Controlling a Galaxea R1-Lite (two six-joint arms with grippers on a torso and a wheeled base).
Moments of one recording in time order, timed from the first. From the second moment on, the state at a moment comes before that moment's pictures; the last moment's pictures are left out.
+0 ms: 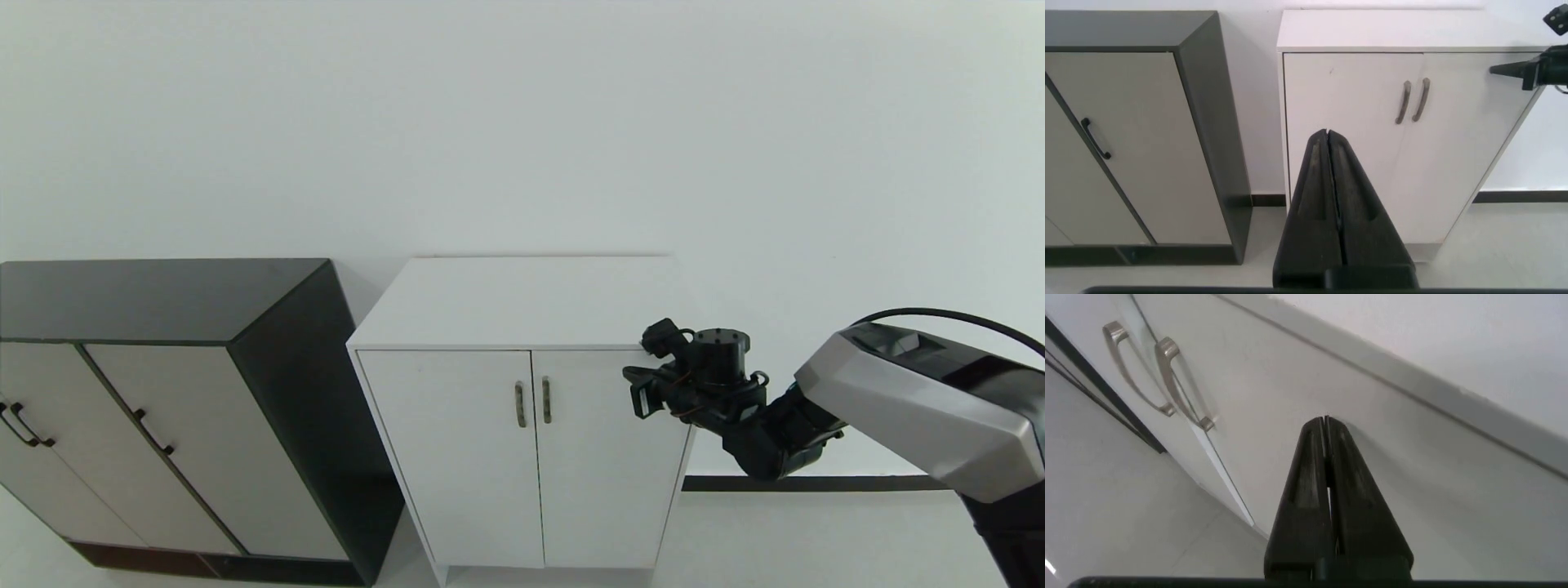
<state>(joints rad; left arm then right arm) 0.00 0.00 0.00 0.00 0.00 0.00 0.43 2.42 -1.21 -0.97 0.14 -0.12</state>
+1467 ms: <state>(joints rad) 0.00 0.00 0.00 0.00 0.00 0.00 0.14 1.75 -0.01 -1.41 0.22 -0.20</state>
